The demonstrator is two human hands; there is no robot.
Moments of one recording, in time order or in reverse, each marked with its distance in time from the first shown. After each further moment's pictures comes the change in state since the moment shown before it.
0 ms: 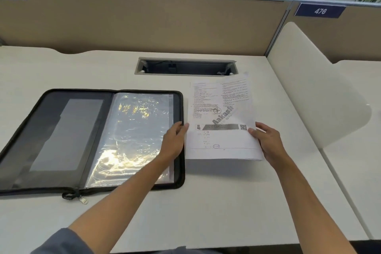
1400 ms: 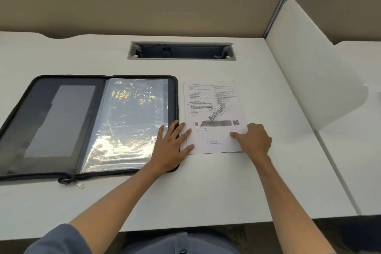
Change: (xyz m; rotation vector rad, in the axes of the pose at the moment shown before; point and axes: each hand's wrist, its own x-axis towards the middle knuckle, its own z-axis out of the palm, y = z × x) left_hand -0.020 -0.072 0.006 1.085 -0.082 0.506; right_hand -0.015 0.040 0.022 -1.174 0.280 0.049
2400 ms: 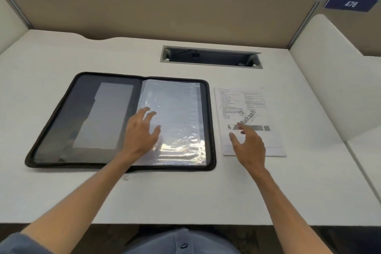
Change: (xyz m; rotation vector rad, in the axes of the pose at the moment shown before) left_hand -0.064 -0.154 -0.097 -0.200 0.306 -0.240; right_hand -0.084 -0.084 0.047 0.318 0.172 -0.383
